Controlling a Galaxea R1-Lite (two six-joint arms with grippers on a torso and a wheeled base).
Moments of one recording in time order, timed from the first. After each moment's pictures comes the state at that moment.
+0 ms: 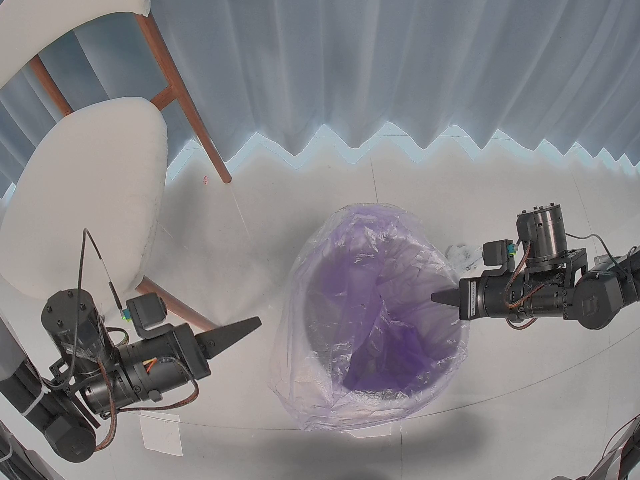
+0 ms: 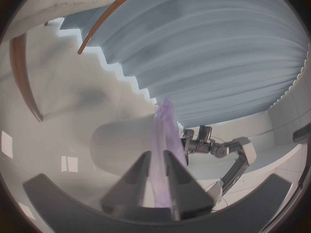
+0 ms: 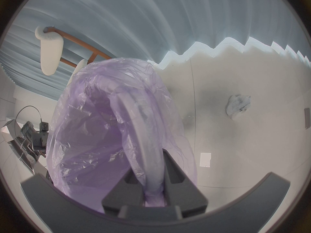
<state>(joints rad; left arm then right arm) -0.47 1.74 -0.17 -1.51 -0.44 -0.81 0.39 1.78 -0.83 -0.32 0.29 0.24</state>
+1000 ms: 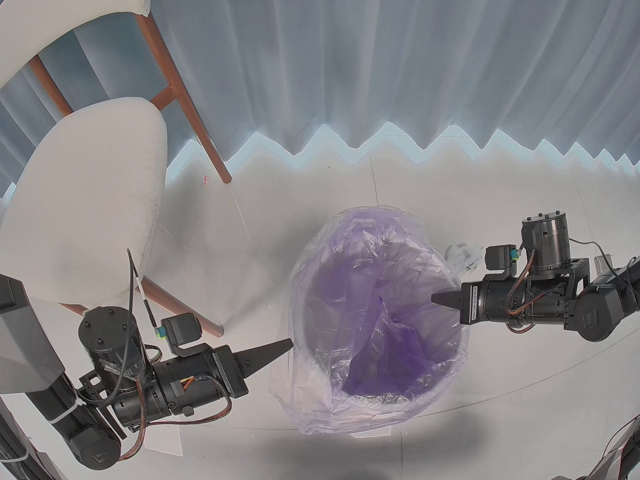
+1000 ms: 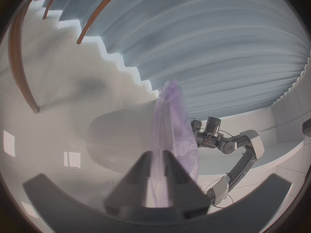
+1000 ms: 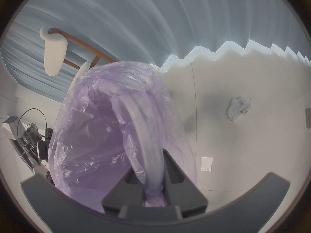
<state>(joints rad) -0.57 1.86 -0.18 -1.55 -0.36 -0.78 0.39 1.77 -0.76 -0.43 0.29 0.24</state>
